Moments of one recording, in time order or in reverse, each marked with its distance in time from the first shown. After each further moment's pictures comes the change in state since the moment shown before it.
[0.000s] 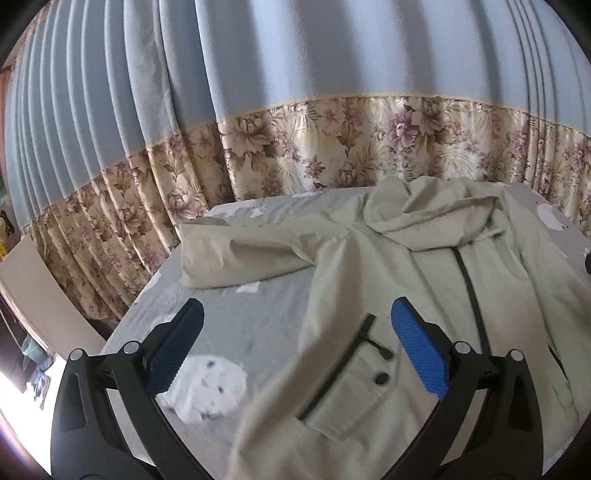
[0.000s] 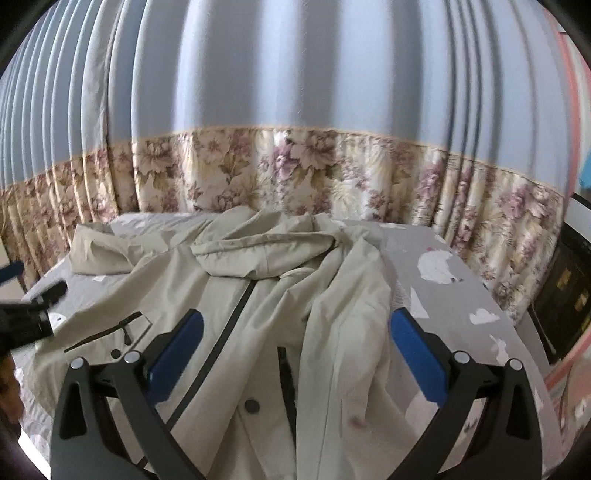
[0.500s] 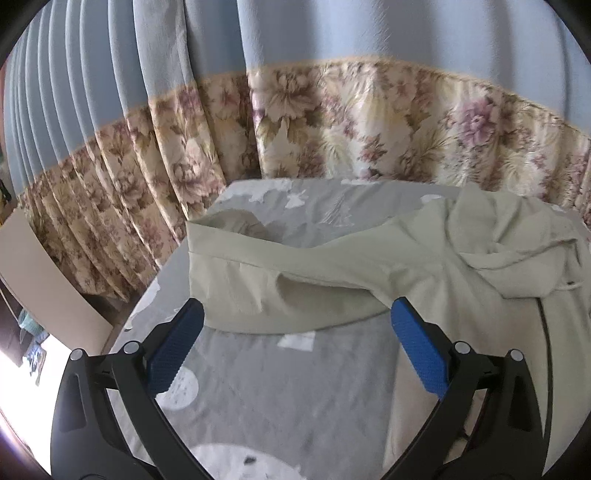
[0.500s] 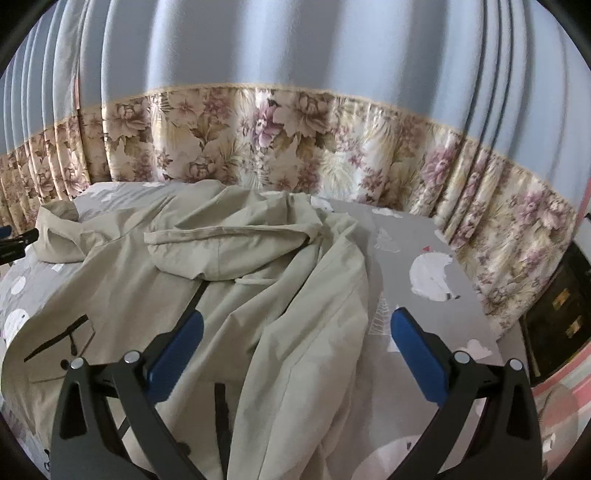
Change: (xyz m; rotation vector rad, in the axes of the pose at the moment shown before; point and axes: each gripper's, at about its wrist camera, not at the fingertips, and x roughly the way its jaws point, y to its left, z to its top) left arm 0.142 0.078 0.056 -0.108 0.143 0.026; right arm 0.081 -0.046 0.052 -0.042 0.147 -0.033
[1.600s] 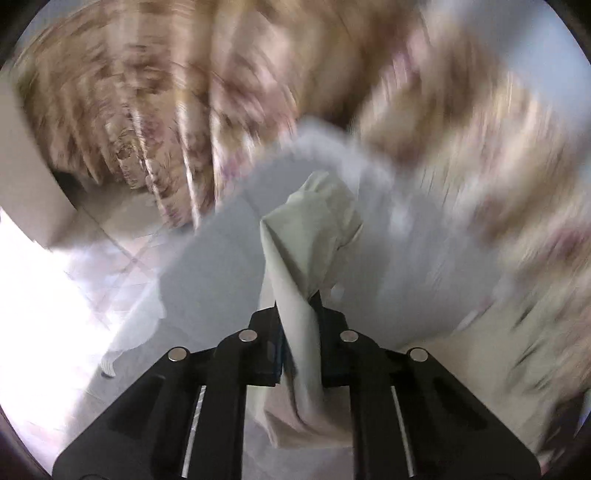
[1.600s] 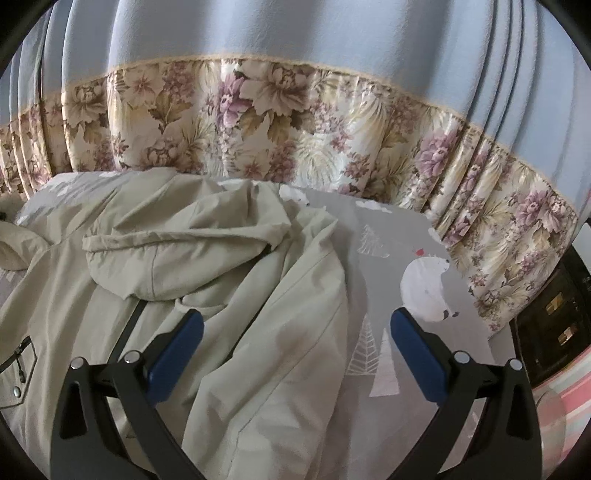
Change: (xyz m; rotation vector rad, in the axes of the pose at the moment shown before) left arm 0.128 0.180 0.059 -0.546 0.214 -0.153; right arm 0.064 -0.023 0.023 -0.009 0.027 -0.110
